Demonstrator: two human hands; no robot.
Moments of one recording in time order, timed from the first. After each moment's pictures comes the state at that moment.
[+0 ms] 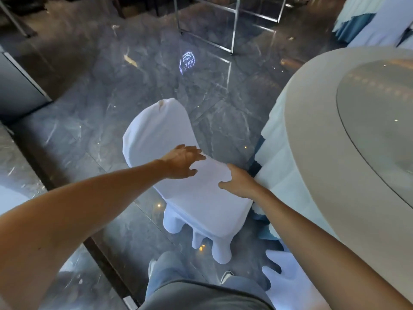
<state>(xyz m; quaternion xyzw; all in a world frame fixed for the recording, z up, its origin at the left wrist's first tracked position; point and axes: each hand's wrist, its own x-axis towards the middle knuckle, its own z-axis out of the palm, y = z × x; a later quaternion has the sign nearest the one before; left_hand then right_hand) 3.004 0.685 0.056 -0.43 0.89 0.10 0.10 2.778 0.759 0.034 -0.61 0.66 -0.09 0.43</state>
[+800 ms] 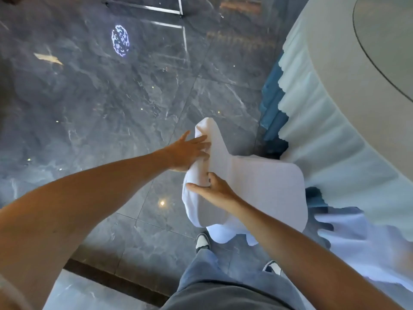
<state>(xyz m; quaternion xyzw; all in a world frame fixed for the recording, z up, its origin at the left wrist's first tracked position) 3.194 0.346 0.003 -0.08 0.97 -0.02 0.24 3.108 0.522 -0.005 -0.34 0.76 -0.19 0.53</state>
